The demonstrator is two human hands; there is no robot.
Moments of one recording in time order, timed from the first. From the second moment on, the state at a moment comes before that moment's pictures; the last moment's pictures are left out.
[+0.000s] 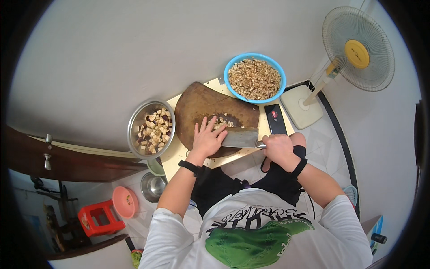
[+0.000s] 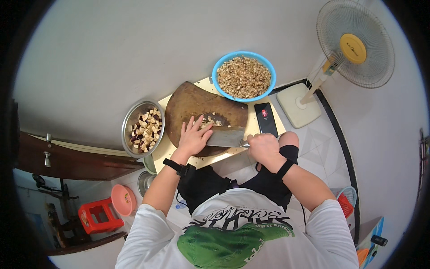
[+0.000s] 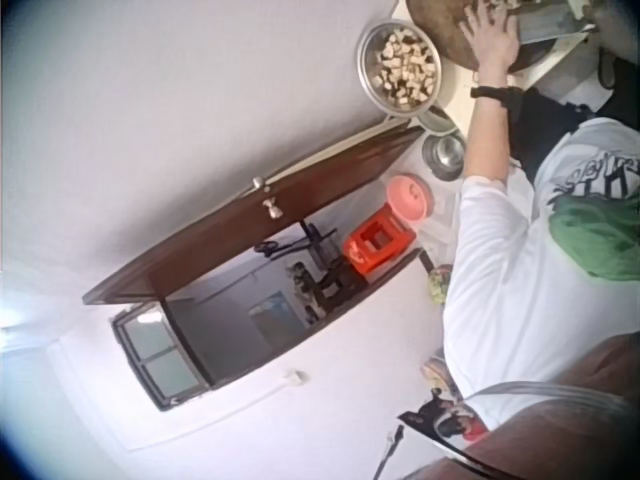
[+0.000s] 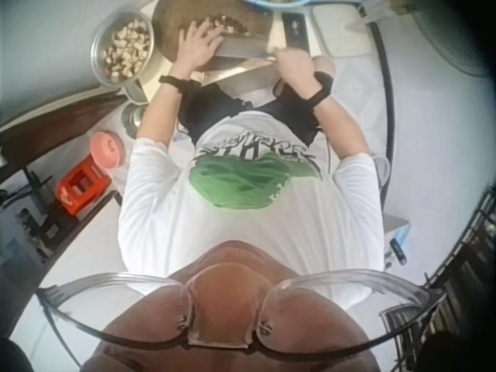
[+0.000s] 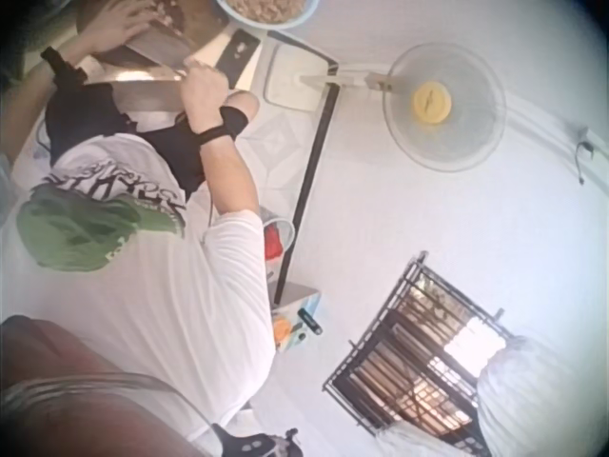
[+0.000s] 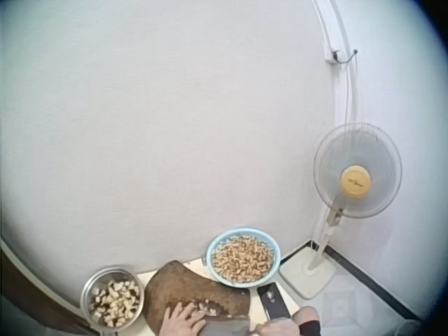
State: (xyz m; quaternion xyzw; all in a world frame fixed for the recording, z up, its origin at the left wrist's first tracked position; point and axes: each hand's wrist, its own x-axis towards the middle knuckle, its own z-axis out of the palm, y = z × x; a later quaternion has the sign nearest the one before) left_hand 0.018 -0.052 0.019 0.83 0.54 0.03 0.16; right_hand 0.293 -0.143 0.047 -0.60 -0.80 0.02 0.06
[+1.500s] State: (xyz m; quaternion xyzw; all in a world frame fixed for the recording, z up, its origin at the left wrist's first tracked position) left_hand 0.028 -0.071 -0.013 0.77 0.48 0.39 0.19; right_hand 0.221 -0.086 0.046 -0.58 -0.33 0.69 0.27
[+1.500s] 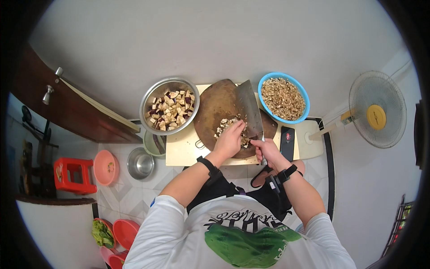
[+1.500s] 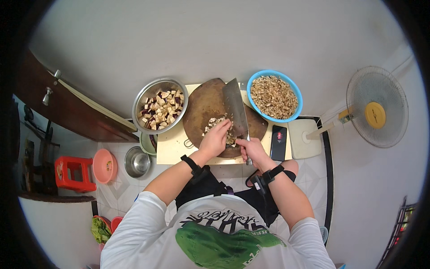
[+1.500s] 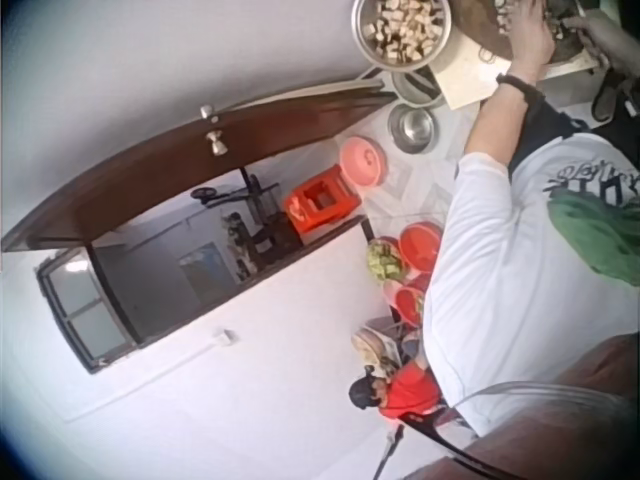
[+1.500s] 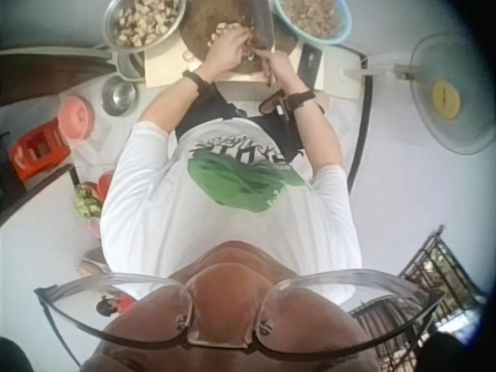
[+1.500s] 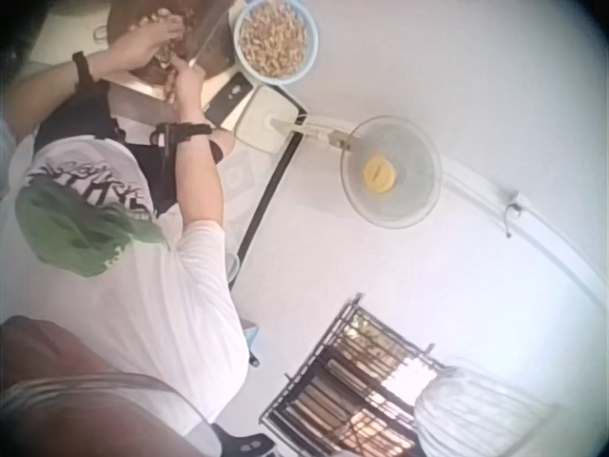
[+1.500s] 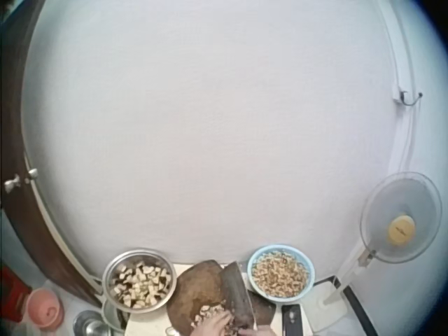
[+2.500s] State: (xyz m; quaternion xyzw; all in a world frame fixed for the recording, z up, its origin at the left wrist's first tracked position) left_hand 0.016 -0.089 -0.047 0.70 0.62 0.31 0.17; right_hand 0.237 -0.143 0.008 -0.70 -0.44 0.52 0.20
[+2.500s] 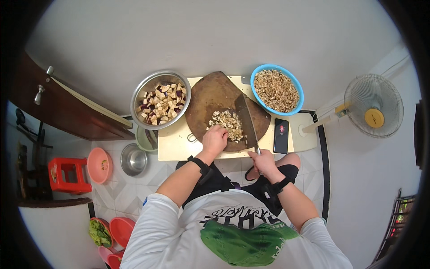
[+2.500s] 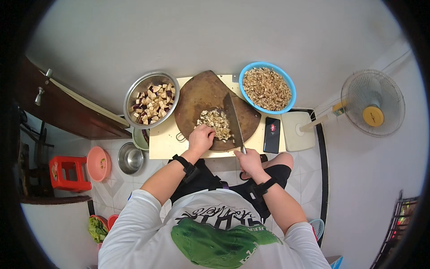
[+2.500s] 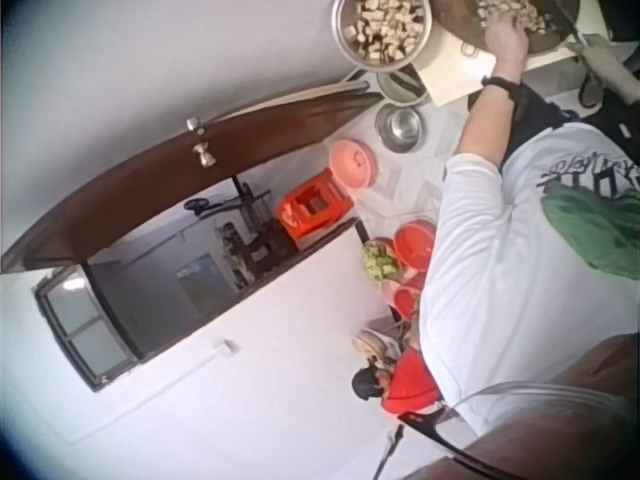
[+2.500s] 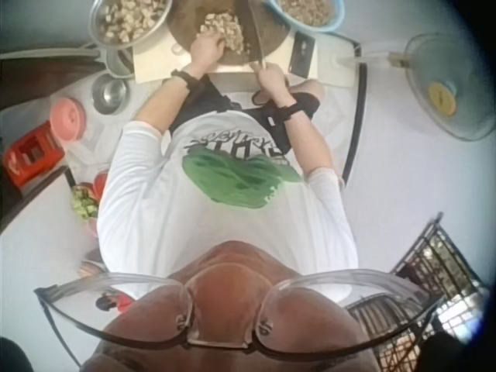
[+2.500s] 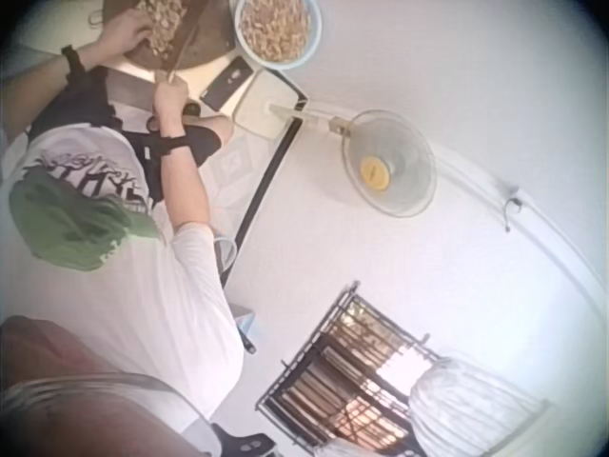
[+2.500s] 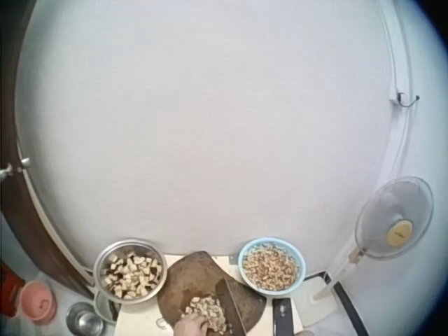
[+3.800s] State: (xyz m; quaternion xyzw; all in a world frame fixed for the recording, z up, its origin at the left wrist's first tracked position) left_hand -0.008 0.012 0.064 0.79 0.58 0.19 0.06; right_hand 0.281 -0.044 0.055 -0.59 -0.77 0.26 -0.04
